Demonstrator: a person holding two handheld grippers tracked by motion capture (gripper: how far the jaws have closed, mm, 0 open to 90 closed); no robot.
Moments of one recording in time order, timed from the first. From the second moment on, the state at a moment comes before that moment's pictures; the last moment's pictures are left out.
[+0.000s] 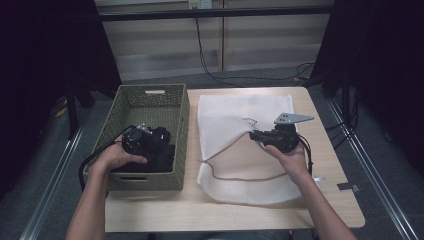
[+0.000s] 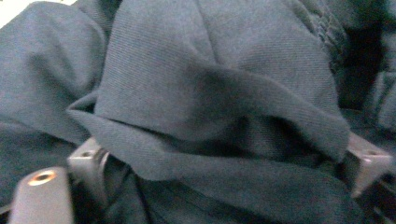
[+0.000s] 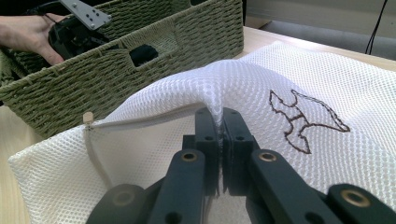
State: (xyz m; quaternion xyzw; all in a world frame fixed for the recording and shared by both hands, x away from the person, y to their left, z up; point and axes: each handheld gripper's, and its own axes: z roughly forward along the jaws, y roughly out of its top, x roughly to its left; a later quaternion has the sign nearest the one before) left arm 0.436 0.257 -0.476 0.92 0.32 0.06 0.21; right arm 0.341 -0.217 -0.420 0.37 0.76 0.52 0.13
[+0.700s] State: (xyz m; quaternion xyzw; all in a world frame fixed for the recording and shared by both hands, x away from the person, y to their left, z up) left arm 0.453 0.258 -0.462 0.92 0.34 0.05 0.18; right arm 0.341 -0.218 -0.420 0.37 0.76 0.52 0.13
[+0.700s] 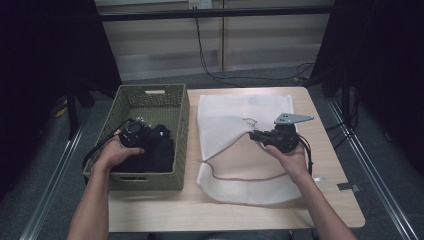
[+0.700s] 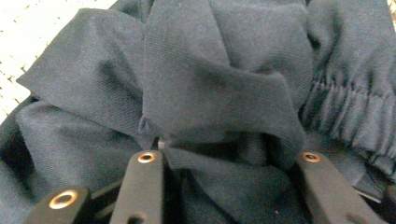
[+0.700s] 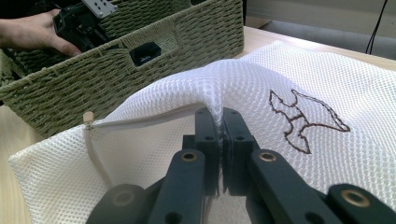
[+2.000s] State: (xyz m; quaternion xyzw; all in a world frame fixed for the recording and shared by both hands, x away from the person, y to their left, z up) left arm 0.412 0.302 -0.396 0.84 0.36 0.16 0.36; right arm 0.336 -0.218 -0.422 0.37 0.75 0.52 0.14
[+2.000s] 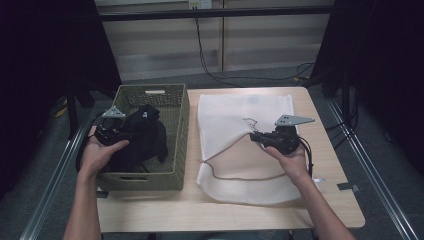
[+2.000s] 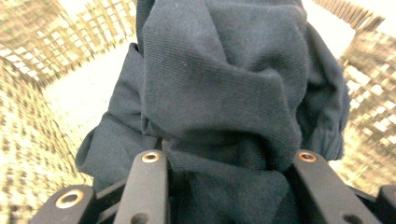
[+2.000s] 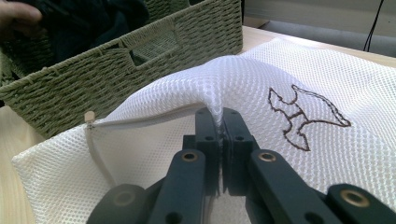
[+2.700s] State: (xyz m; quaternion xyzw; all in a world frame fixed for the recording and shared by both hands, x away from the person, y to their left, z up) left arm 0.391 0.329 -0.355 0.78 0.35 0.20 0.48; right arm 0.336 -0.216 -0.423 0.37 0.75 0.52 0.13
